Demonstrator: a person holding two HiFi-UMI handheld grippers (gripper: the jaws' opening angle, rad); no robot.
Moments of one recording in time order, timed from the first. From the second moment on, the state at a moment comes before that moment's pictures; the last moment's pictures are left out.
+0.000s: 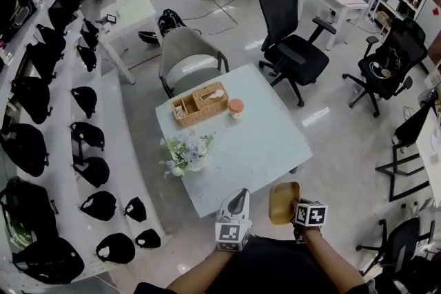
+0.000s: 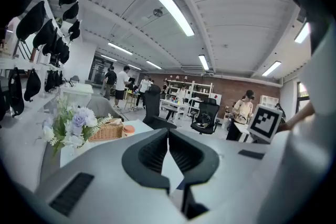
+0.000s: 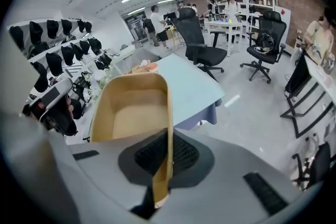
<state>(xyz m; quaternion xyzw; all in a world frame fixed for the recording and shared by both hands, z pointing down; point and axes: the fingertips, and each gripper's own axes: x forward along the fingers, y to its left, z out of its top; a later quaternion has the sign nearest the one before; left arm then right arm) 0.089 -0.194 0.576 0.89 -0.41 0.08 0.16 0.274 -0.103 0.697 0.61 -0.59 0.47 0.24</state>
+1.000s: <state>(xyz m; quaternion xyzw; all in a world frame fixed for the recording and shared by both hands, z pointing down) 0.066 -0.321 0.593 0.83 -0.52 0.06 0.21 0.276 -0.298 0.746 0.53 -0.64 0.44 0.34</state>
